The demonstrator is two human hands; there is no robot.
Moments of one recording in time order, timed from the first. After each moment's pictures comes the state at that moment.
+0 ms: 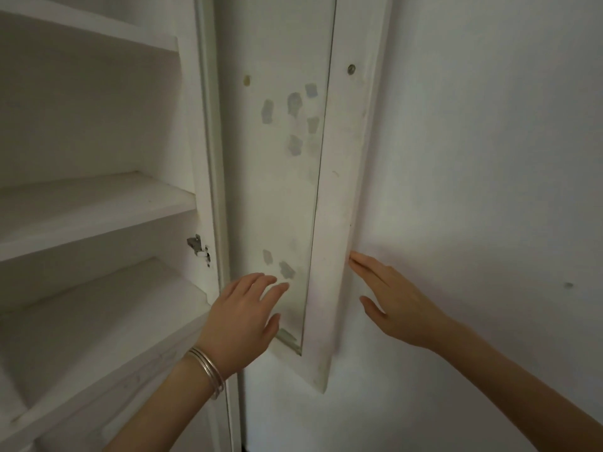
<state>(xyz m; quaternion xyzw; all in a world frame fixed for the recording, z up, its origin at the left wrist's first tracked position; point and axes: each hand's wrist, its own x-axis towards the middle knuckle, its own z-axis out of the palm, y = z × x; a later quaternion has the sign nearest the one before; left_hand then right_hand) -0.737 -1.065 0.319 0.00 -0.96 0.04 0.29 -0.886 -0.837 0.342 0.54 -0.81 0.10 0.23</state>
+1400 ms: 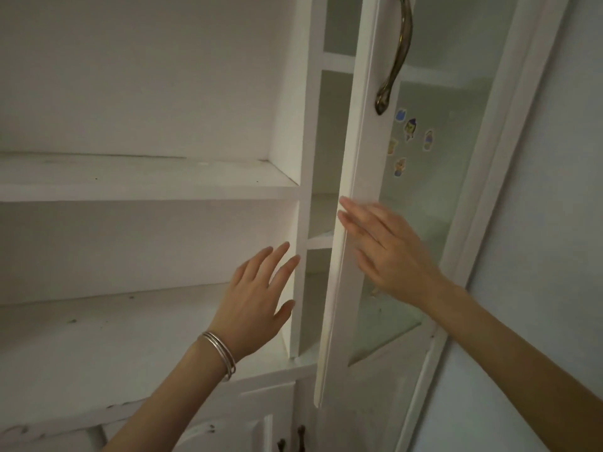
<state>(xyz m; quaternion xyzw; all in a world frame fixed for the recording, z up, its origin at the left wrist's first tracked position) -0.457 -1.263 0.340 0.30 -0.88 0.16 0.33 -0.678 -1.181 0.416 0.73 -0.50 0.16 0.43</state>
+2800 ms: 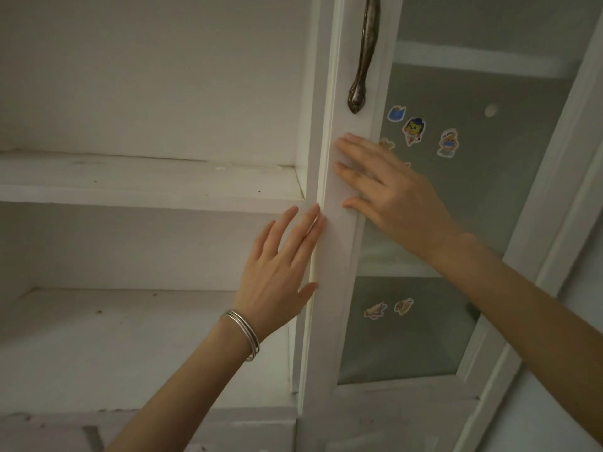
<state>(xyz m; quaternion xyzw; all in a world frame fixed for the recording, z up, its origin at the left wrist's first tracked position) -0.529 -1.300 0.384 0.35 -0.82 0.25 0.37 -0.709 -1.265 0.493 0.77 -0.40 0.23 0.45</state>
